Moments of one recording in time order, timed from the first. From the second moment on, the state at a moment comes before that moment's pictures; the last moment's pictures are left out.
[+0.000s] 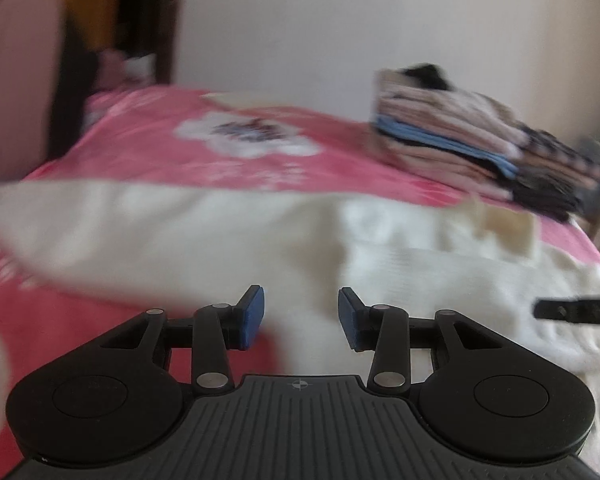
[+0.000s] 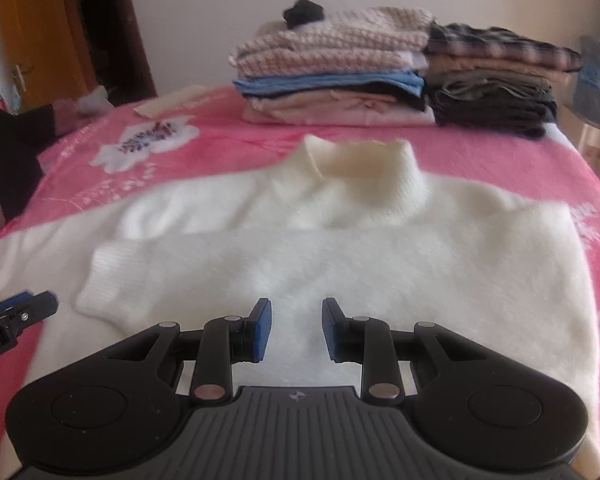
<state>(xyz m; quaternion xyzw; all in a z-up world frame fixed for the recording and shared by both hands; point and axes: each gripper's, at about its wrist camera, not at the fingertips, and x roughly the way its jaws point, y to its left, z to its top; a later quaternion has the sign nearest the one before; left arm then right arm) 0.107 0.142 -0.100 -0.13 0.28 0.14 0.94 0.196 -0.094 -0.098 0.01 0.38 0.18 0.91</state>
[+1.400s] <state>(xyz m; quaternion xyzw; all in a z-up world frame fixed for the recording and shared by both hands) 0.117 0.126 -0.028 0.00 0.05 0.15 0.99 0.202 -0.096 -0.114 0.05 0.42 0.18 0.89</state>
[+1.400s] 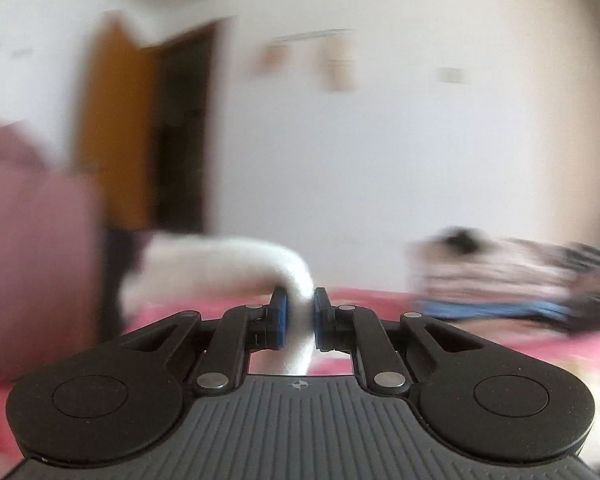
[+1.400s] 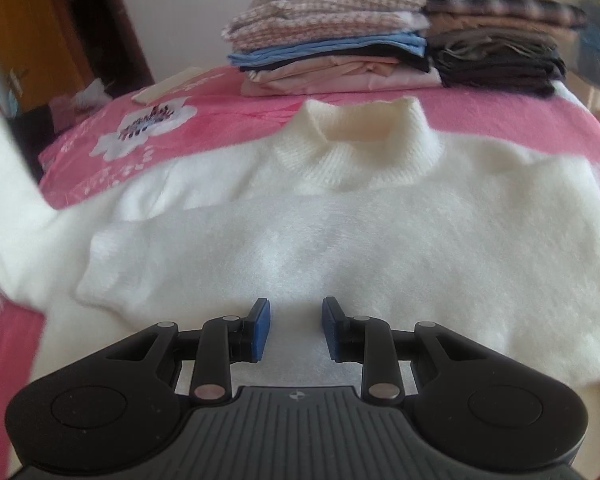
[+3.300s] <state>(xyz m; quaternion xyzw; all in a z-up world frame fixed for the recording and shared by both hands) 0.124 0.004 -0.146 0.09 0.29 -0.15 0.94 0.233 -0.194 -0.048 0.33 0.34 0.15 0.87</state>
